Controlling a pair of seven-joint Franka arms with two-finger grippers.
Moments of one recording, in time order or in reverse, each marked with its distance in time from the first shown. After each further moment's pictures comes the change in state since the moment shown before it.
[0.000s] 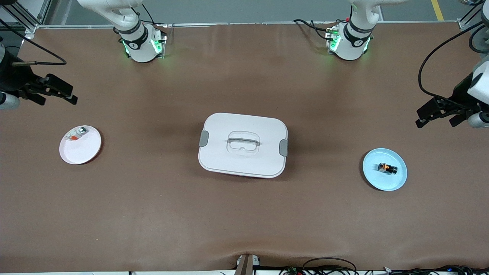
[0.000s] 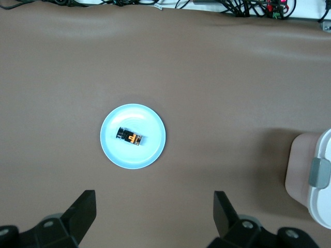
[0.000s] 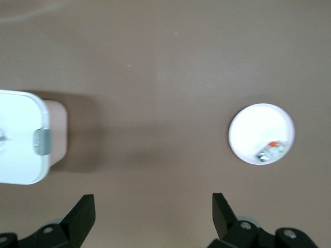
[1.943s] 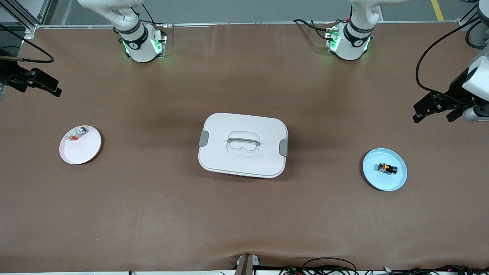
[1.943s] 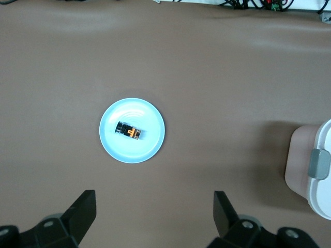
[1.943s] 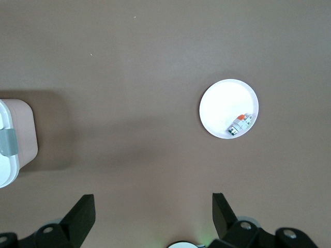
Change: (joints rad) left arm -0.005 -0.019 -0.002 -0.016 0.000 -0.024 0.001; right arm -0.017 -0.017 -0.001 0.020 -0.074 -0.101 0.080
